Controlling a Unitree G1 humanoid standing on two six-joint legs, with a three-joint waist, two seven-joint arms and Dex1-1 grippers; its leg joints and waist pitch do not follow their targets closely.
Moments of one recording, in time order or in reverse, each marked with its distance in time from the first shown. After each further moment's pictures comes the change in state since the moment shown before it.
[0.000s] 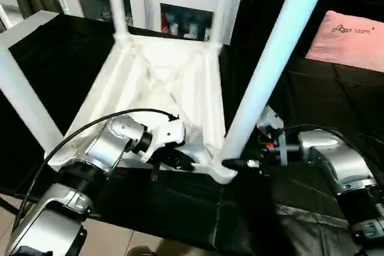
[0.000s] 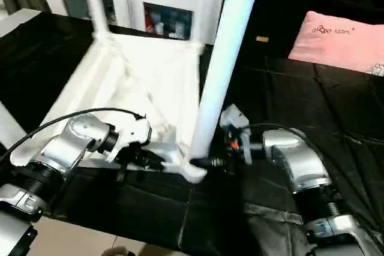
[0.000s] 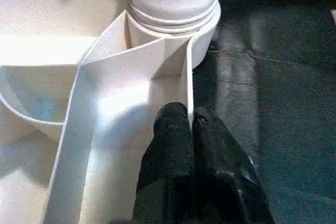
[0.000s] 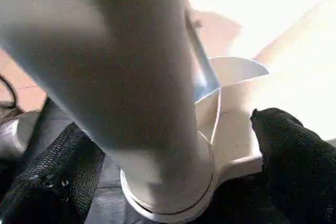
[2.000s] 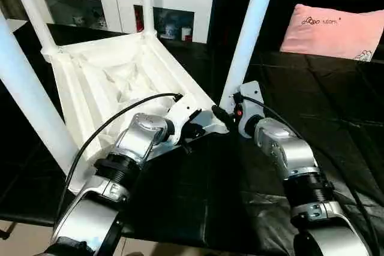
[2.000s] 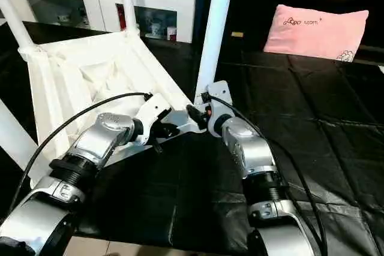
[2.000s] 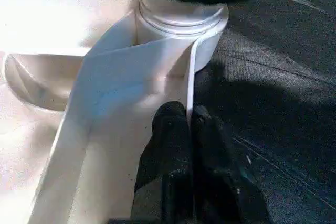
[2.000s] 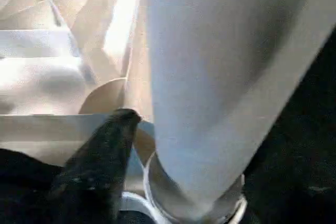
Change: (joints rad) left arm -0.085 -0.255 0.167 0.099 0.050 0.371 0.621; right arm -0.124 0.398 -0.178 0.121 -0.167 0.069 -0.904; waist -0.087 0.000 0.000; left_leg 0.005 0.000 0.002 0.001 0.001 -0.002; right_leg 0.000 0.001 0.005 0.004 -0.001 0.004
